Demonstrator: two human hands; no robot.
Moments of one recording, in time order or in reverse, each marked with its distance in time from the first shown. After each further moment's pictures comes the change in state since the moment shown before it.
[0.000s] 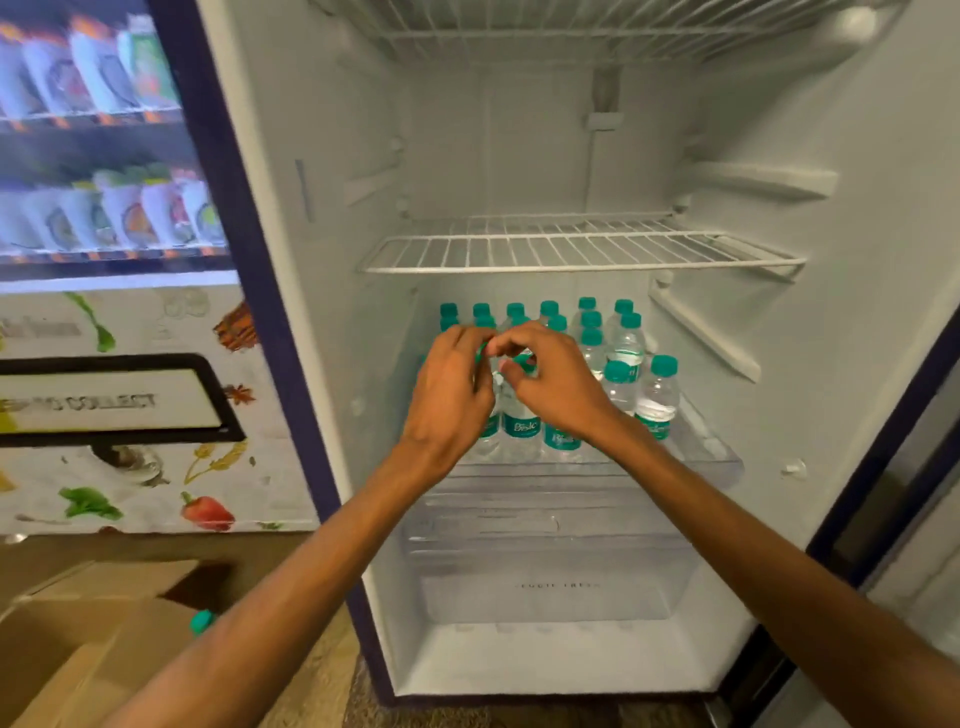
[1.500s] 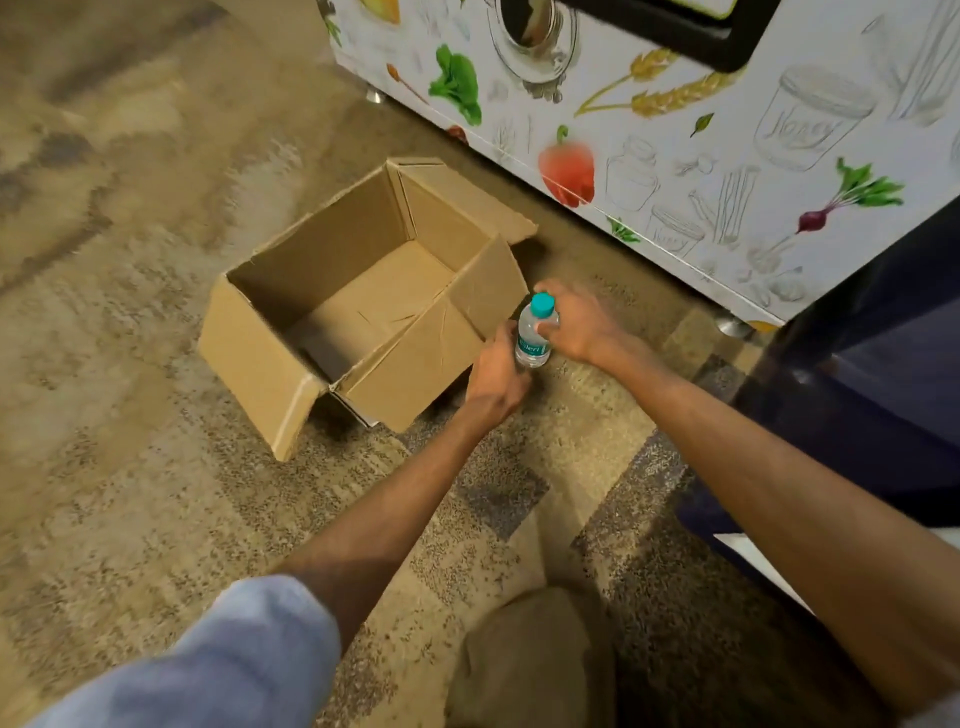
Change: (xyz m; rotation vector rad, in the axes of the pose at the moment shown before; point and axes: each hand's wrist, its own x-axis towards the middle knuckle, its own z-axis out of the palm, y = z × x) left_hand -0.399 -0.401 -0.065 -0.007 -0.058 -1.219; right_hand -0.082 -0.040 0.569 -0.251 -0.972 0.039
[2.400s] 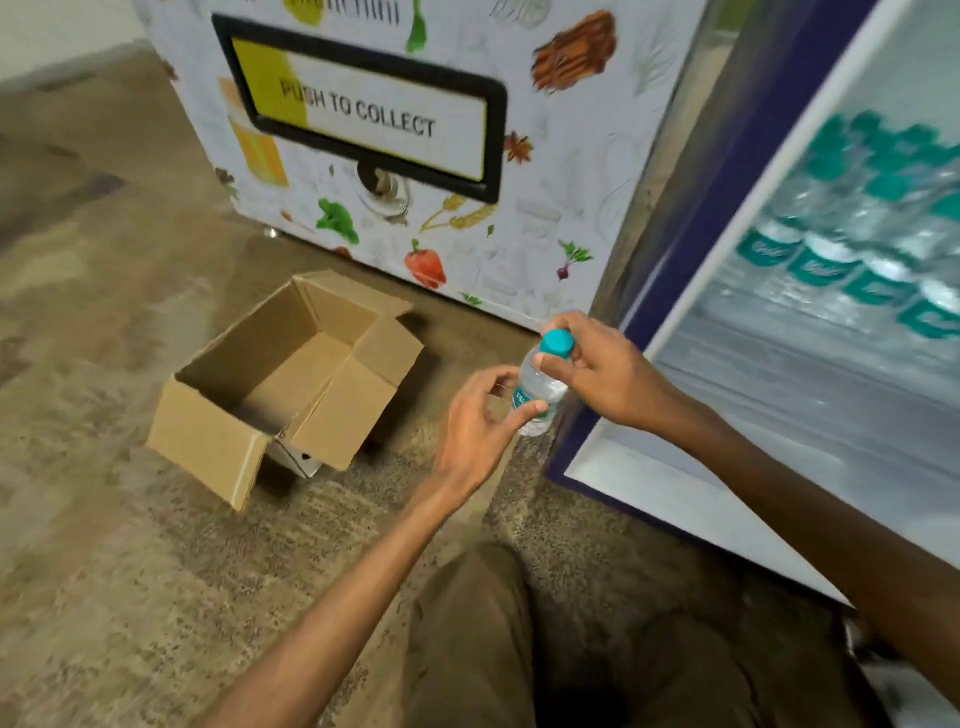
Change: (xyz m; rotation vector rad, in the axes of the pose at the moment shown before) left_hand -0.212 0.164 -0.039 -0.253 0.022 0.537; right_hand -0.293 -0.001 -0.173 0.251 0.317 -0.105
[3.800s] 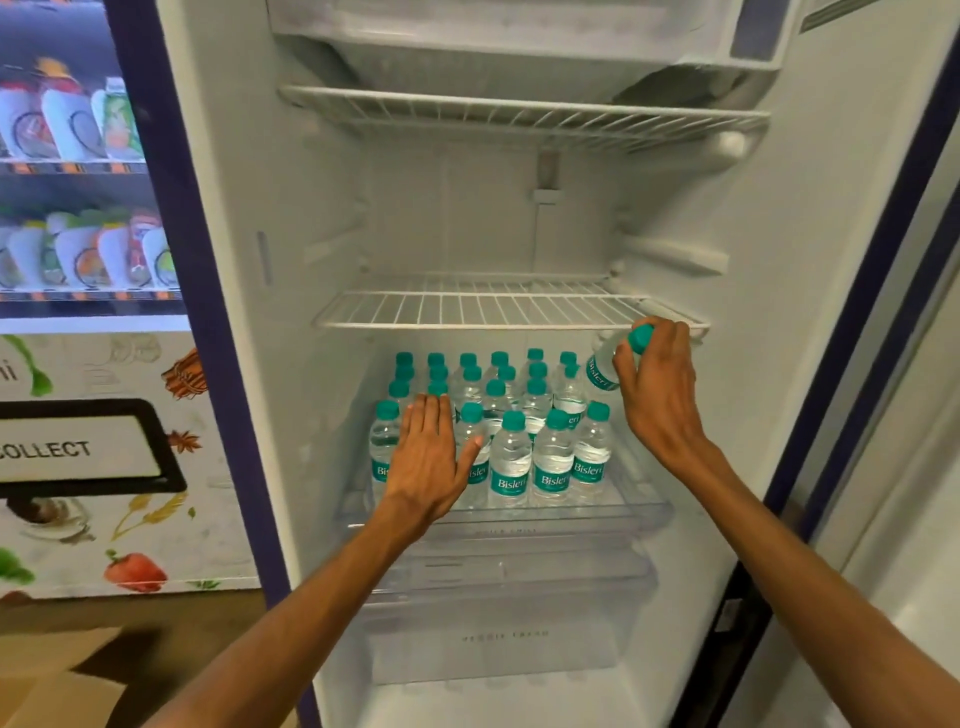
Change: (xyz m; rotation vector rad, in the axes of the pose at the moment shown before) left_hand 0.148 0.246 0.234 0.774 -0.253 0.530; right_hand -0.156 0.156 -0.342 -0.375 1.196 0.270
